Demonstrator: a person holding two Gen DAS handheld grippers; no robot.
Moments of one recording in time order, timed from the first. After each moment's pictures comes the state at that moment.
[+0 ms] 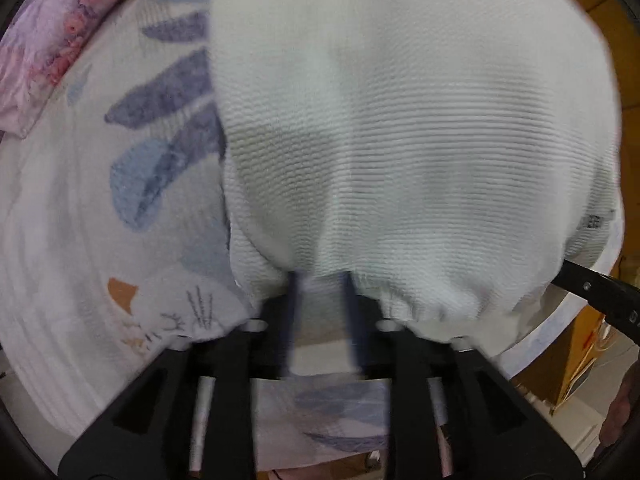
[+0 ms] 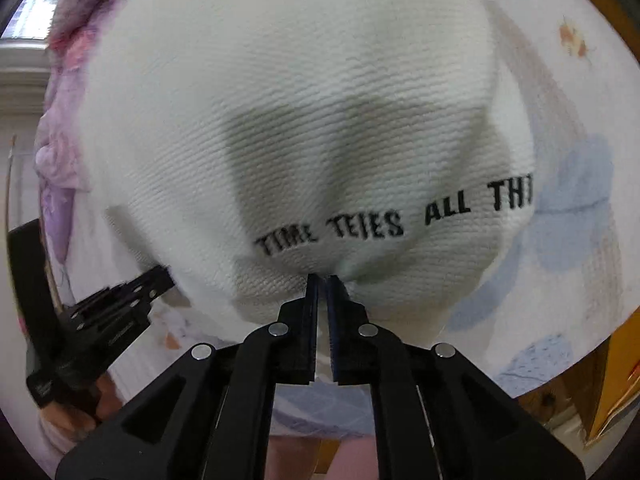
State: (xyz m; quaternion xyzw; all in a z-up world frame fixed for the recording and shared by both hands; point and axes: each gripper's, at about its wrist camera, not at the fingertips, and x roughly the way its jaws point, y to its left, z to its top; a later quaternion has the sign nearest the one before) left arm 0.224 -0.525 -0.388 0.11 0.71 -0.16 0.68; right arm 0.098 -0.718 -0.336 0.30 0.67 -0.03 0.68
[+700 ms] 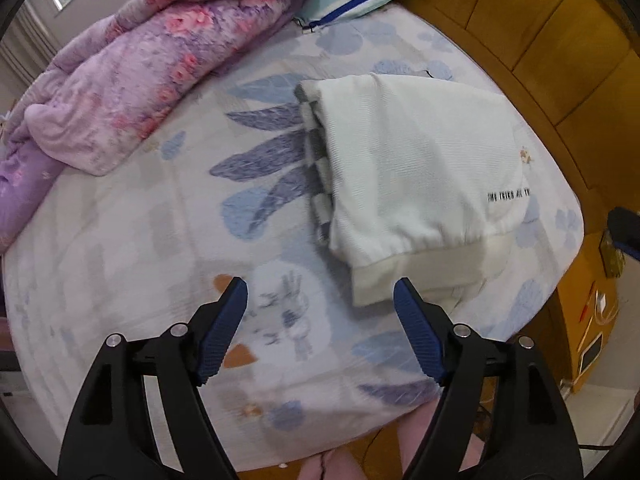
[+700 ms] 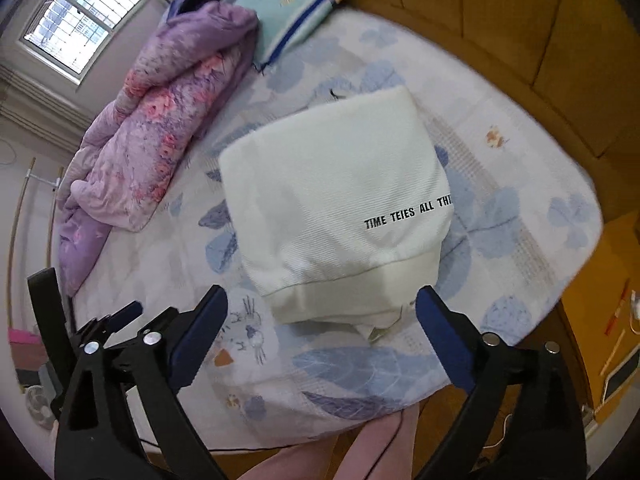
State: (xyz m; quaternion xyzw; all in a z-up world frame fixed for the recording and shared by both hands) left arm 0.169 -0.438 -0.202 0.14 0.60 -0.19 0.77; right arm 0.064 -0.638 -0.153 0.28 0.54 -0.11 0.79
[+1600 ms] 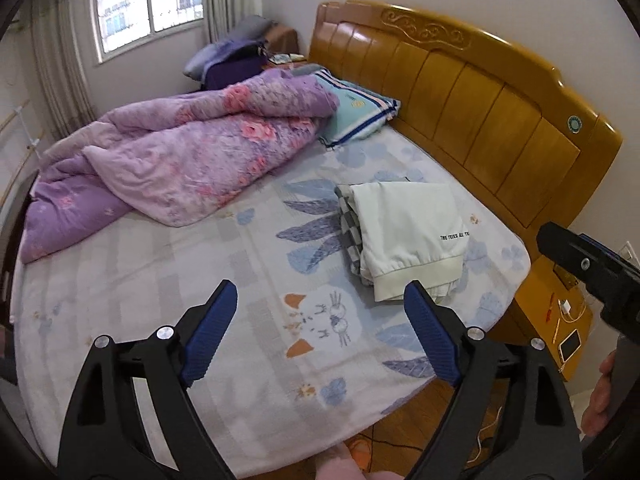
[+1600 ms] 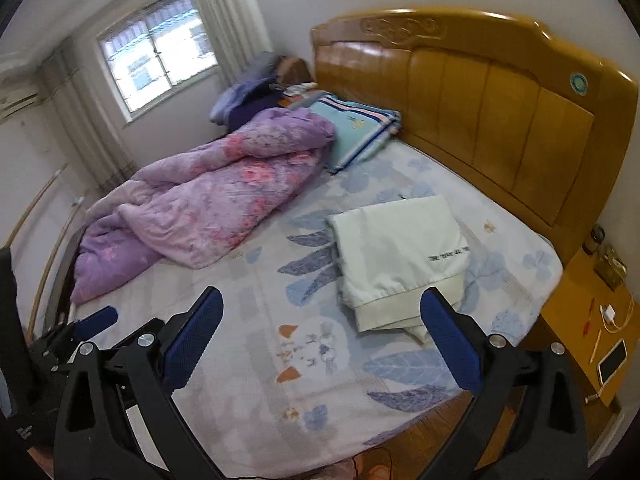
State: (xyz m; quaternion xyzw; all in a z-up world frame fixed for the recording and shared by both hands) left arm 0.004 -0.247 0.020 0.08 0.43 -0.22 0.87; right arm -0.061 -0.413 0.018 0.17 0.36 -0.11 0.91
